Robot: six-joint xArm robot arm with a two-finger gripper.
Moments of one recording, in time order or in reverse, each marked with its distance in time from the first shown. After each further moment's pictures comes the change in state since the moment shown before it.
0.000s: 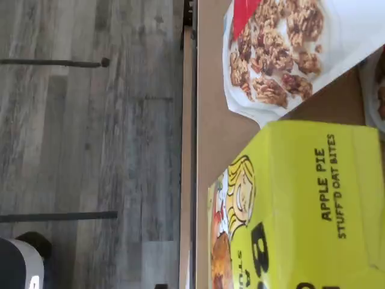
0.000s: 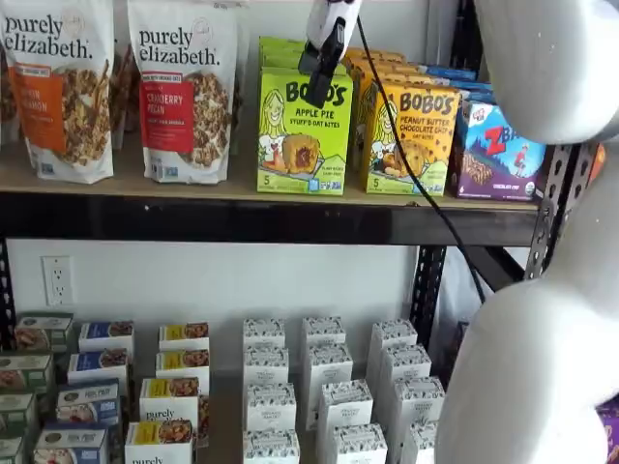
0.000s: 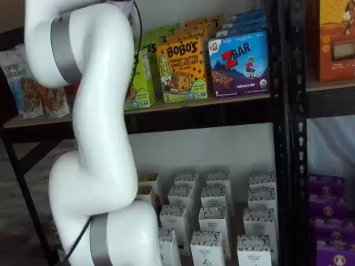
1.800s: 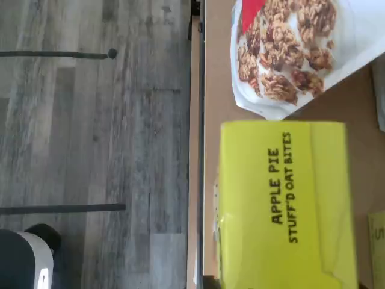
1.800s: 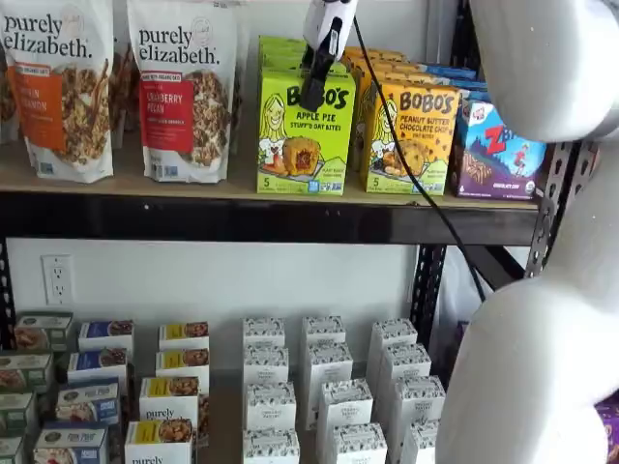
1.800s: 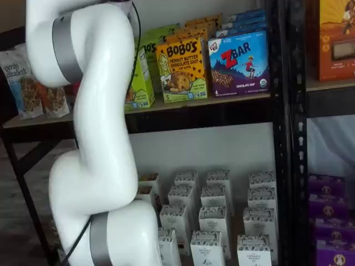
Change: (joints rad) arm 0.017 0.023 -0.028 -0.018 0.029 0.016
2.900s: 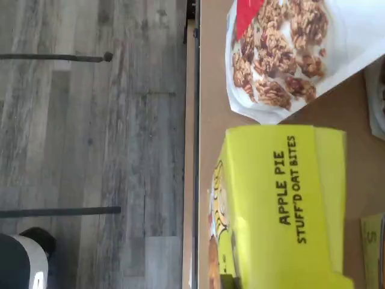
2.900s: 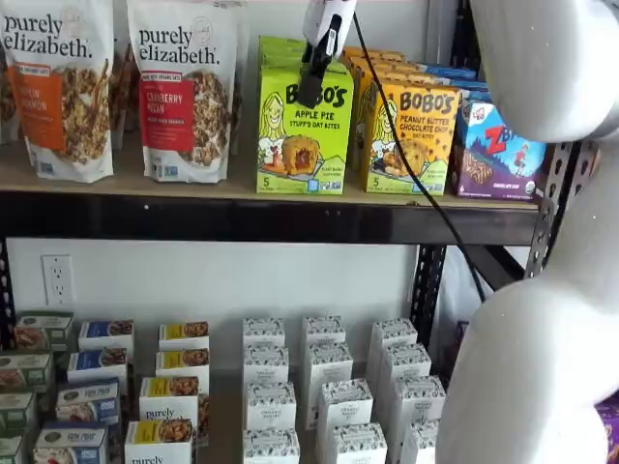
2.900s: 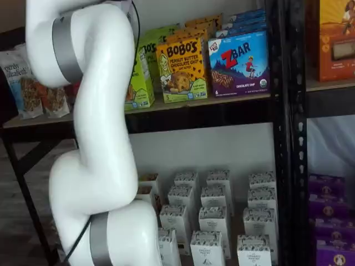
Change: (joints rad) arm 0.001 -0.002 -0.003 0.003 -0.010 0.003
